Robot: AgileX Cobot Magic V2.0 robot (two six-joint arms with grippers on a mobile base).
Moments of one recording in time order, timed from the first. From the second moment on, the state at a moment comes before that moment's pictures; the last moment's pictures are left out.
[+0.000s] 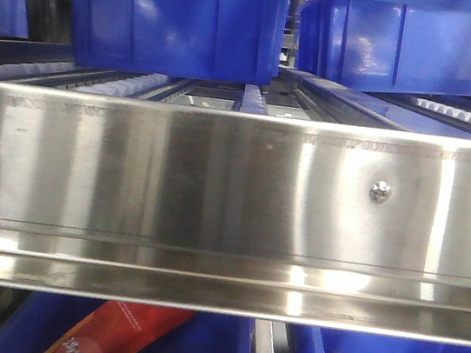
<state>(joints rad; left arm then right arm) 0.04 1.26 -1.74 -0.17 1.23 -0.03 0.34 1.29 -1.80 -0.14 1.31 0.26</state>
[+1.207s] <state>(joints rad) 0.04 1.04 -1.58 -0.21 1.18 -0.05 0.35 1.06 -1.66 -0.11 1.31 0.27</state>
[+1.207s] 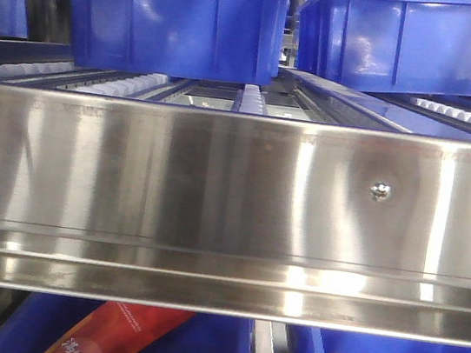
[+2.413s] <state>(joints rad) 0.04 1.04 -1.58 -0.21 1.18 -0.05 0.35 1.06 -1.66 -0.11 1.30 0.27</state>
